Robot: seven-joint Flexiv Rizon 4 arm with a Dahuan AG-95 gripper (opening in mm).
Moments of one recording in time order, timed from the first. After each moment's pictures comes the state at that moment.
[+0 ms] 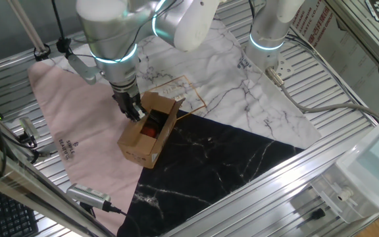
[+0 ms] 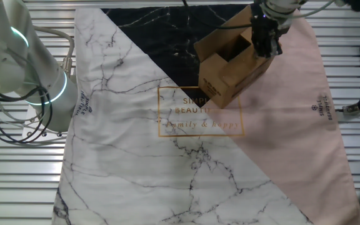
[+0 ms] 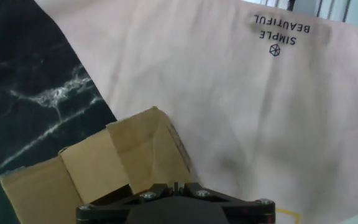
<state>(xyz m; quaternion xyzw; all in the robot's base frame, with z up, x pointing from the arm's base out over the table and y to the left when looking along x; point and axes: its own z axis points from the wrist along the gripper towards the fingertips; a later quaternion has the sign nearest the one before) 0.566 0.097 0.151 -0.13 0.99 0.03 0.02</state>
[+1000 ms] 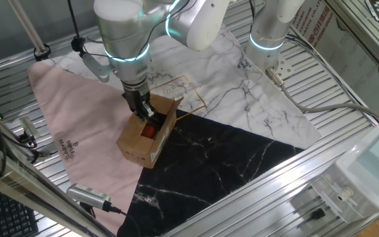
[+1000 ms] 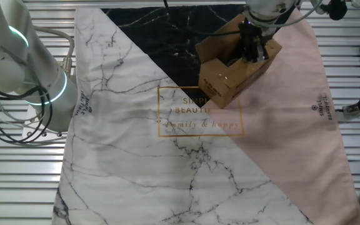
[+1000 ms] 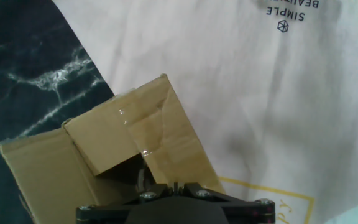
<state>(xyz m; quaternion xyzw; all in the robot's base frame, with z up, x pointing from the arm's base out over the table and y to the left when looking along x) 0.544 0.095 0.139 -0.13 0.99 0.03 0.02</state>
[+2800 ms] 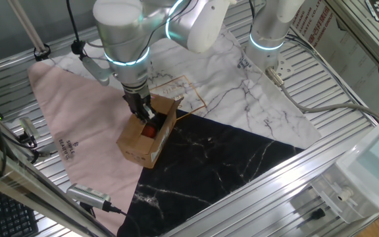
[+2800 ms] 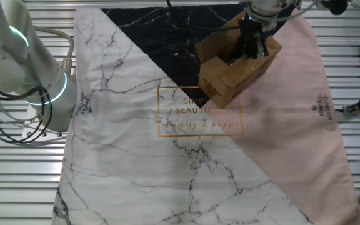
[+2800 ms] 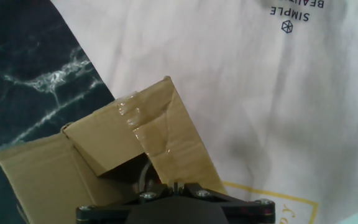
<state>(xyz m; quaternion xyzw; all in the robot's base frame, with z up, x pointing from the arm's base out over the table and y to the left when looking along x) 0.538 0.101 0.148 -0.13 0.99 0.03 0.02</state>
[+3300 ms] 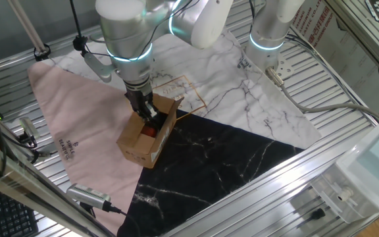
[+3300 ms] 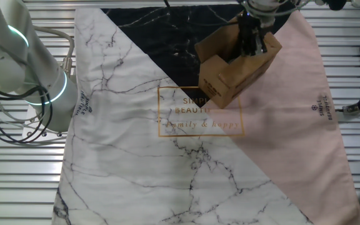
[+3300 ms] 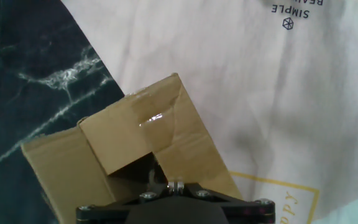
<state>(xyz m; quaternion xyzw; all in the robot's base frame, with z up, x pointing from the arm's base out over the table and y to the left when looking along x) 0.533 0.105 0.159 -0.12 0.99 0.03 0.02</state>
